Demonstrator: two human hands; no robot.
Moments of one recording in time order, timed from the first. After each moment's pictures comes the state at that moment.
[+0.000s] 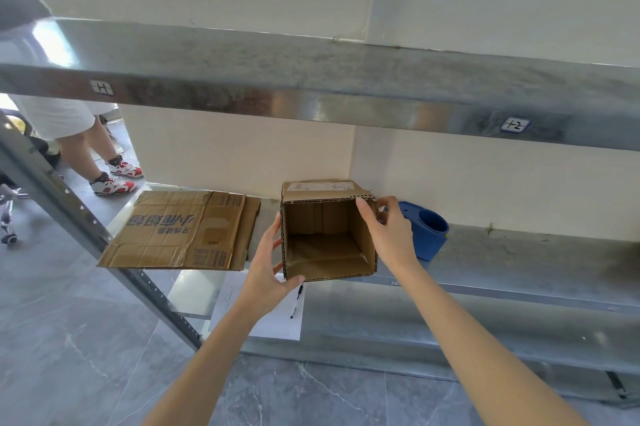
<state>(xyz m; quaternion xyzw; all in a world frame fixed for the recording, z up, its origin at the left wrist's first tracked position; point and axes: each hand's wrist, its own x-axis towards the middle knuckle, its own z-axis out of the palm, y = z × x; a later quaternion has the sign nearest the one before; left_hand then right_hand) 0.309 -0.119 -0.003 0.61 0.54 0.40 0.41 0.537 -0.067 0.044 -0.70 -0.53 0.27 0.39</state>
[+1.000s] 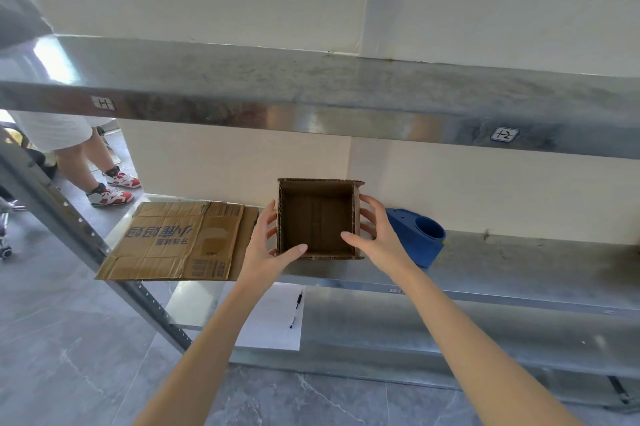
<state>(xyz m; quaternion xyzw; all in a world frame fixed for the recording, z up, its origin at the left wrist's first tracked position) 0.311 -0.086 0.022 0.56 0.53 0.47 0.43 0.539 -0.071 0.048 -0.58 -0.55 0.45 0.39</state>
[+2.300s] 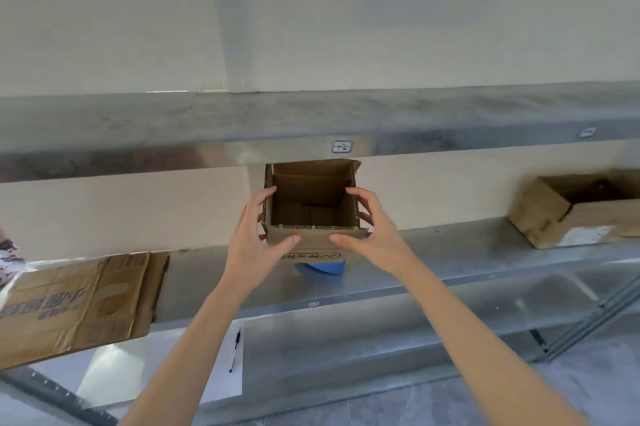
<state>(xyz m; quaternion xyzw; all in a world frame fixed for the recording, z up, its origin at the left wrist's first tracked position) 0.454 -0.084 0.104 0.72 0.42 0.46 0.30 0.688 -0.123 0.108 -0.56 -0.62 0.30 0.46</state>
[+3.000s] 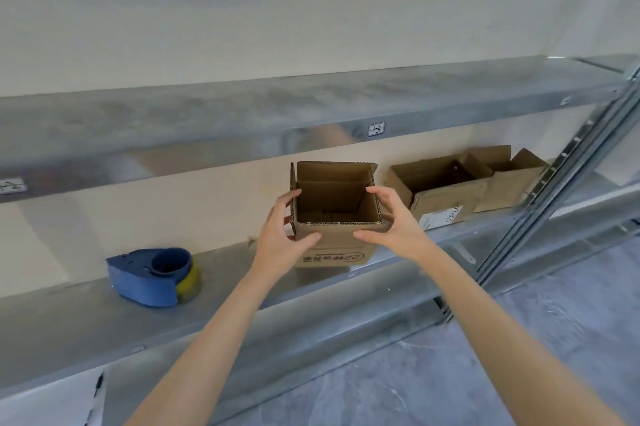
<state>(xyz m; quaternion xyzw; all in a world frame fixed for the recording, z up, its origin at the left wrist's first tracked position) 0.831 -0.114 0.084 0.73 0.37 0.38 0.43 1.059 -0.204 0.099 -0.67 -0.55 0.27 0.42</state>
